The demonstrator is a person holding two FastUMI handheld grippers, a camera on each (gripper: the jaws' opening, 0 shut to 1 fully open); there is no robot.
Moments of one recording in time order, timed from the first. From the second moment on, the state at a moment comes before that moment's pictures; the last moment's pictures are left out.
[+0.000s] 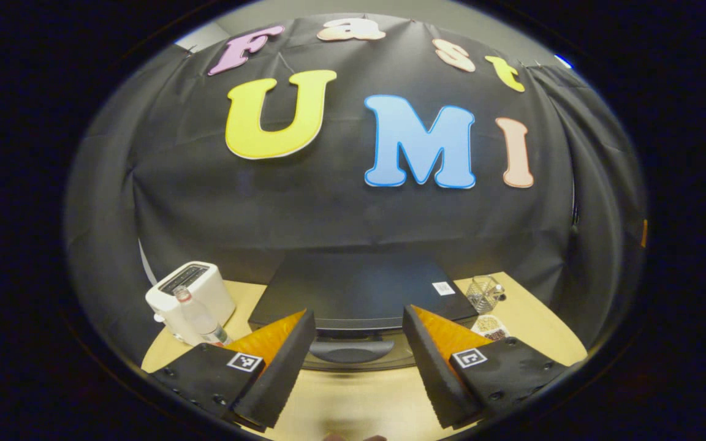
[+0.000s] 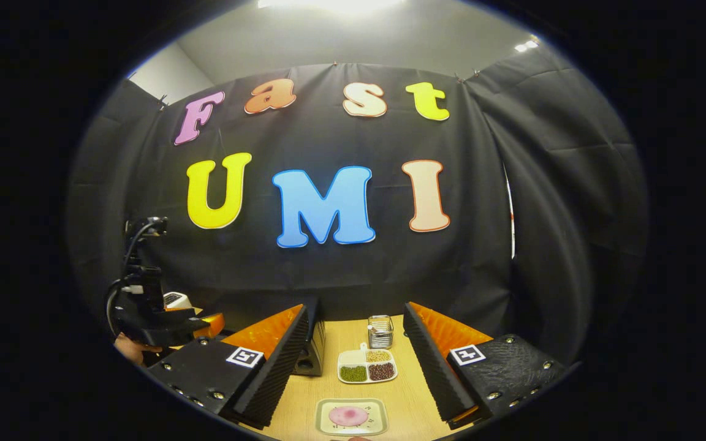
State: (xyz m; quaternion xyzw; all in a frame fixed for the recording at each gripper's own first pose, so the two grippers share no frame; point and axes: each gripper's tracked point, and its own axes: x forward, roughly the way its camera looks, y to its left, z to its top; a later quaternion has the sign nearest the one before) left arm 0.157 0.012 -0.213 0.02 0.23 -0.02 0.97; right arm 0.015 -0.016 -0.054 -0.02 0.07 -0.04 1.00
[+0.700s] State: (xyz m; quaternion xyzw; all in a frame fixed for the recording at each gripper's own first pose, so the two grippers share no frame) left arm 0.184 0.025 -0.299 0.05 0.29 -0.02 0.95; right arm 0.024 -0.034 -0.060 -0.03 0.09 -0.07 0.99
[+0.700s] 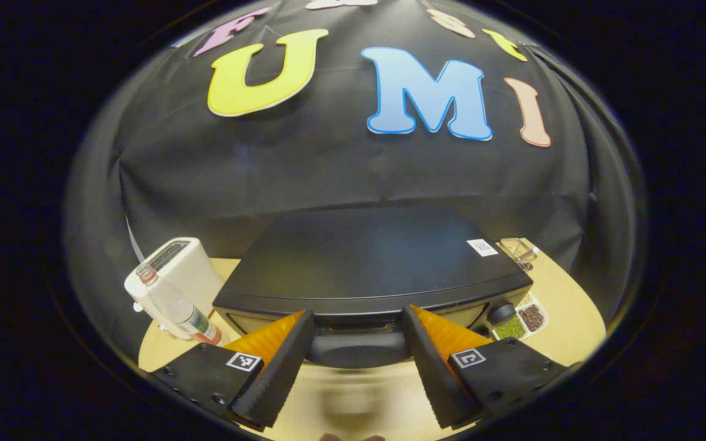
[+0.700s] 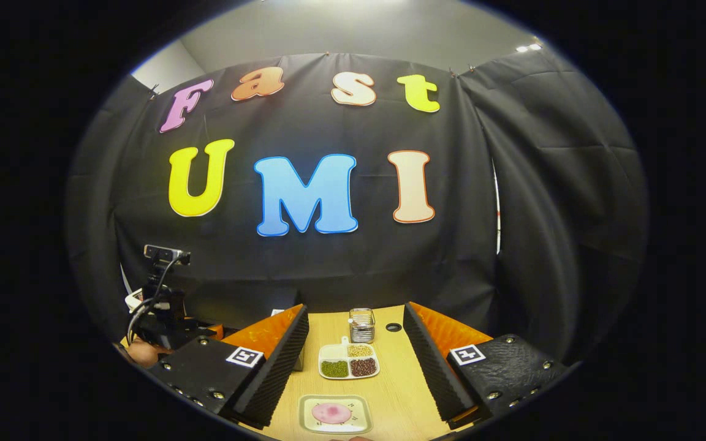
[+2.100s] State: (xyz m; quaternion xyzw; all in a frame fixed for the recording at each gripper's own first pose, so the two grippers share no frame) left arm 0.013 0.054 -0.396 -0.01 0.41 0.01 0.91; right arm 0.005 -0.019 -0.095 -0.02 0.13 -0.05 0.99
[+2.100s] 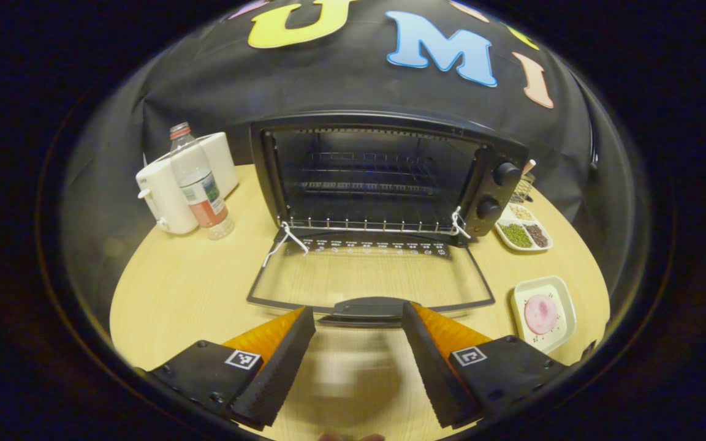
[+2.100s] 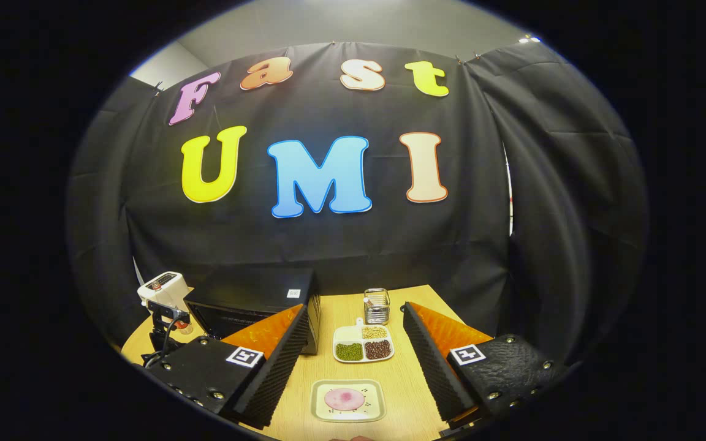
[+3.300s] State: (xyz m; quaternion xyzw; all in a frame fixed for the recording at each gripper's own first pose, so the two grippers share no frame) left arm 0.005 0.111 -0.162 -0.01 0.20 0.07 0.98; right arm 0.003 -0.099 -0.389 0.01 0.57 -0.02 0.82
